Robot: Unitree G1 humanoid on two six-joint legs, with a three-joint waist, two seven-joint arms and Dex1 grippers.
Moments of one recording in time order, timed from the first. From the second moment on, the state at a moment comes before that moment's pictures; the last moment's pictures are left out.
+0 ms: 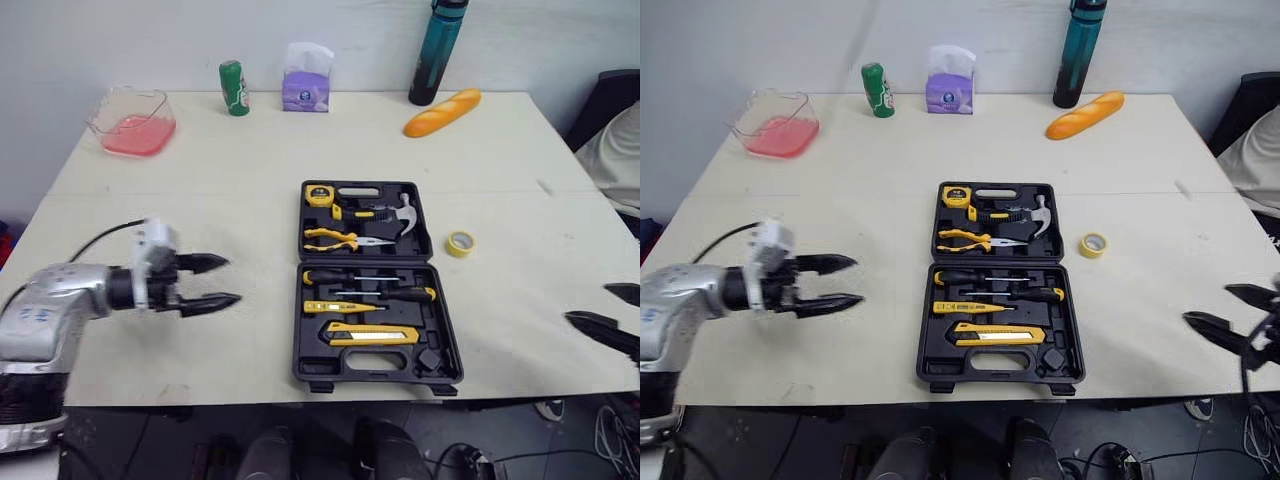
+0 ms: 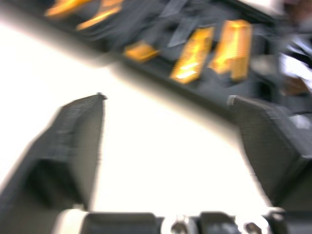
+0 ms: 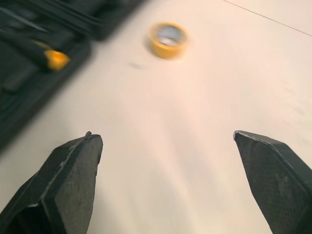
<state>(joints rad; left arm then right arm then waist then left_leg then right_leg) -0.29 0.86 0.28 -0.01 -0.49 0.65 -1.12 0.33 -1.01 -0.83 -0.11 0.55 0.58 1.01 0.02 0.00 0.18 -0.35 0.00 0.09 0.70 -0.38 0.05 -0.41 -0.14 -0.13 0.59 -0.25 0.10</state>
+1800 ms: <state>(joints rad) -0.78 0.57 -0.08 -0.14 -0.55 0.58 -1.08 -1.18 -0.77 0.35 1.11 -0.25 -0.06 1.37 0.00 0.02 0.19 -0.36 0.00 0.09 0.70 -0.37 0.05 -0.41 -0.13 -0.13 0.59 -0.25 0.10</state>
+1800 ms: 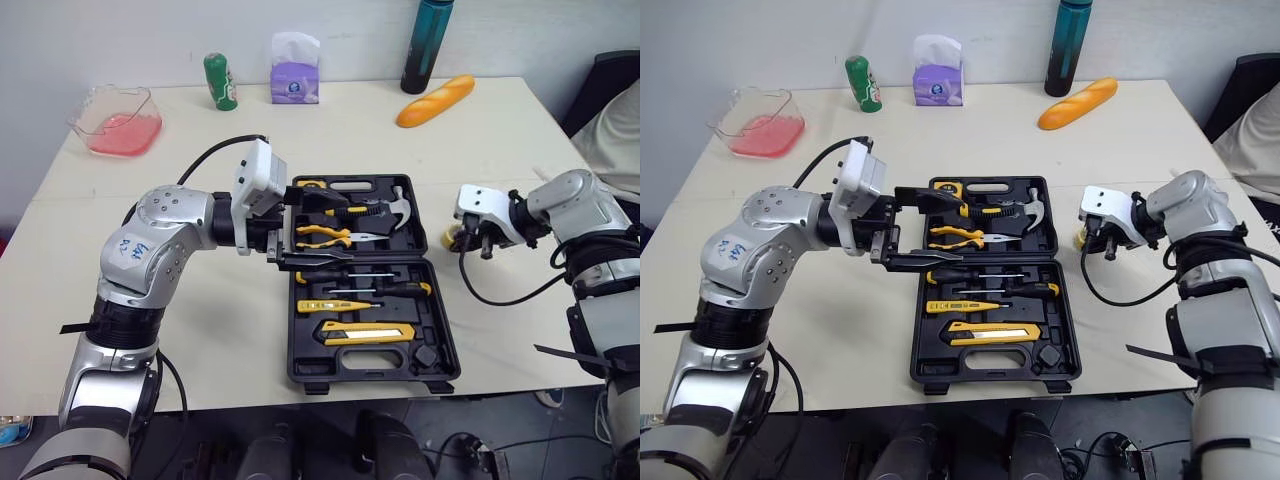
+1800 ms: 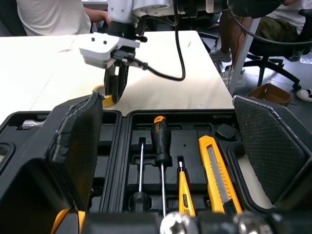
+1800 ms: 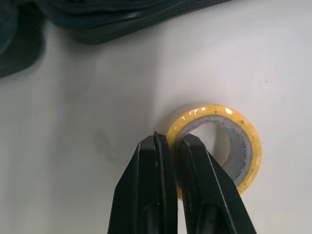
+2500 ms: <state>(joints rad) -0.50 0.76 -0.19 -0.38 -0.58 0.61 -1.29 -0.17 -1.08 0.03 -0.60 0.38 0.75 1.32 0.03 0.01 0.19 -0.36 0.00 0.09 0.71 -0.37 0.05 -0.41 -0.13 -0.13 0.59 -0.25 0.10</state>
